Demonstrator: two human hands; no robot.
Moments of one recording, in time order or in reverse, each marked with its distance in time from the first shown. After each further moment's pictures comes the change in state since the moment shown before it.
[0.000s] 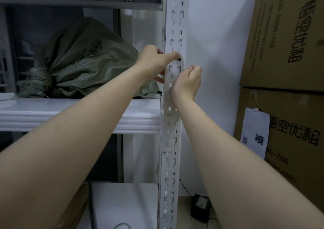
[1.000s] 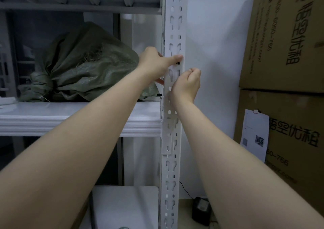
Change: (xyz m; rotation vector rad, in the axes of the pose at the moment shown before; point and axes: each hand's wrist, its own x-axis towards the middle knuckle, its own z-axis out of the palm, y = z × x) left_hand 0.004 0.003 0.003 0.081 0.053 0.046; right_hand 0.002 -0.002 0.000 0.004 -0.007 0.011
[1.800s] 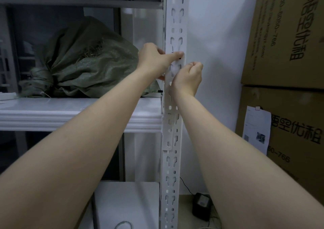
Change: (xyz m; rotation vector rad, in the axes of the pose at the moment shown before) left_hand -0.004 -0.007 0.006 -0.023 0.120 0.052; right_hand 0.003 -0.001 0.003 -0.026 0.022 0.005
